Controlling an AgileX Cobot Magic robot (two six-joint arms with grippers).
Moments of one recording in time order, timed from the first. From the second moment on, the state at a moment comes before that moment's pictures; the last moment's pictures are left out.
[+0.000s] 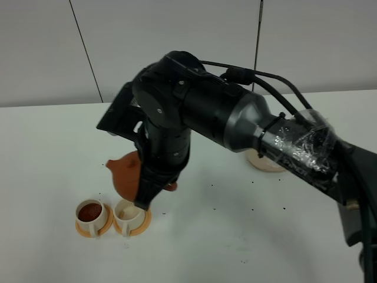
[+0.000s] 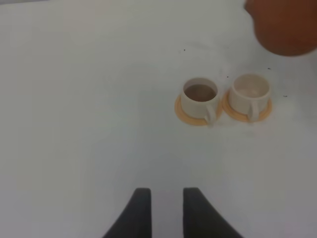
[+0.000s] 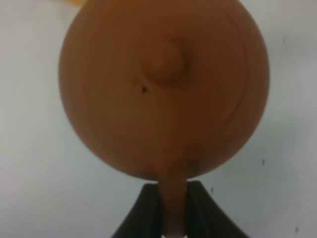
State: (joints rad) left arm 0.20 -0.01 -0.51 -0.13 1.06 0.23; right arm 0.88 2.17 -2.07 -0.05 1.23 -0.36
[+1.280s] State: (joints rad) left arm 0.20 -0.01 -0.51 -0.13 1.06 0.23; right arm 0.86 2.04 -1.67 0.08 0.93 -0.34
